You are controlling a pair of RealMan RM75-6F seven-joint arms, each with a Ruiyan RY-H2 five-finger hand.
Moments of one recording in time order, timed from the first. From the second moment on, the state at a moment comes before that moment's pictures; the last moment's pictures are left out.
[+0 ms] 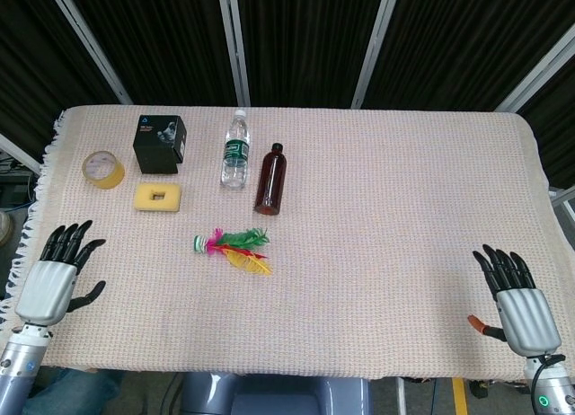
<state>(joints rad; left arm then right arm) -0.19 -1.28 -0.05 -1.51 1.60 1.45 0.10 0.08 -1.11 0.01 -1.61 -1.61 1.48 -0.05</state>
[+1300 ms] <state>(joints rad) -0.65 -1.97 -0.13 -0.89 1.63 1.15 -0.08 0.06 -1.05 -0.01 -1.58 -1.66 1.55 0.16</state>
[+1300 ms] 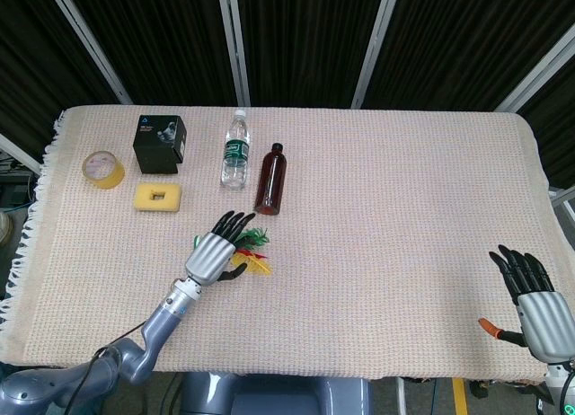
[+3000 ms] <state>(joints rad) -0.36 -1.61 0.00 -1.09 1.61 1.62 0.01 0.07 -1.05 0.01 -1.58 -1.61 1.52 0.15</state>
